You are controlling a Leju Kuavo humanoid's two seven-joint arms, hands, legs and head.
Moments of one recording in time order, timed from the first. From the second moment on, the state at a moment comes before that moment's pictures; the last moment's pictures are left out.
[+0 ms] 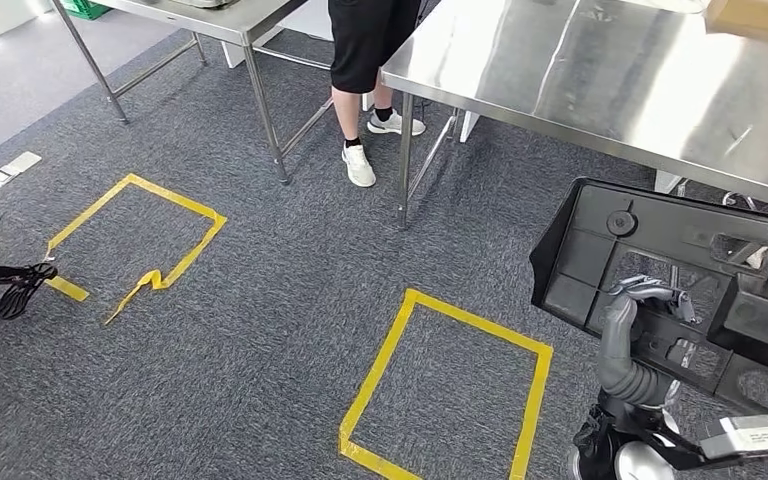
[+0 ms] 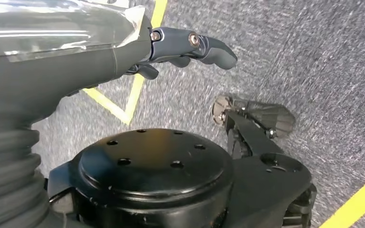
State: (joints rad) left arm -0.09 -0.23 1.29 -0.21 -1.11 0.05 -0.26; right arm 0.06 0.06 -0.03 -1.83 -0.04 -0.06 -0.57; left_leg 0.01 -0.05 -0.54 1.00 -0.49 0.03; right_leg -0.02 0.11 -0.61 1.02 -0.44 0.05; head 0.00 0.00
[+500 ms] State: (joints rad) left arm -0.09 -0.31 1.29 -0.22 -1.08 0.11 -0.38; right arm 0.11 0.05 -0.03 -1.85 -0.05 -0.08 -0.58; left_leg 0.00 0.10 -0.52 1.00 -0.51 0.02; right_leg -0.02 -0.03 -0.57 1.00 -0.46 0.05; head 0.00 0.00
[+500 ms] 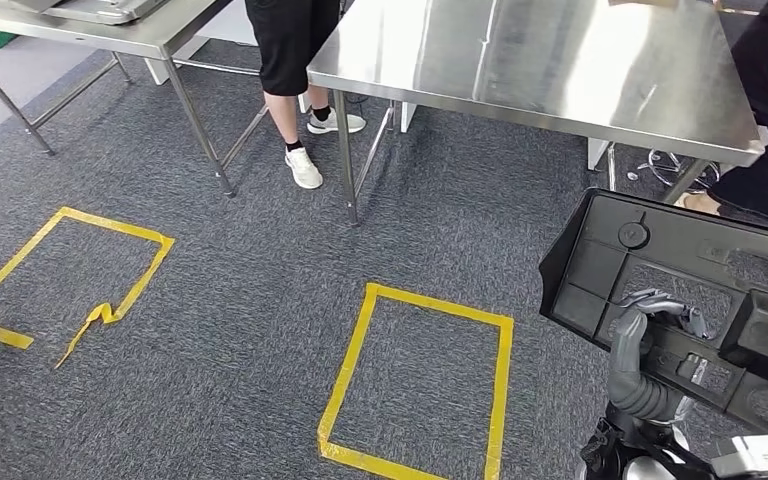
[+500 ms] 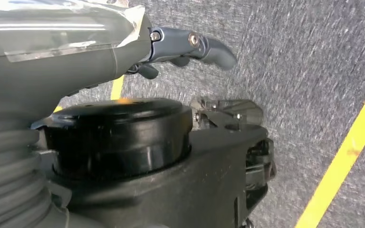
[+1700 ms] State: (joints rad) left arm -0.09 -0.30 1.29 -0.23 -1.06 0.12 -0.36; right arm 0.12 0.05 -0.03 -1.88 -0.03 -0.12 -0.56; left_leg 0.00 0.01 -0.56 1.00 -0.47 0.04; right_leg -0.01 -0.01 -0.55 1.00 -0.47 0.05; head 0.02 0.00
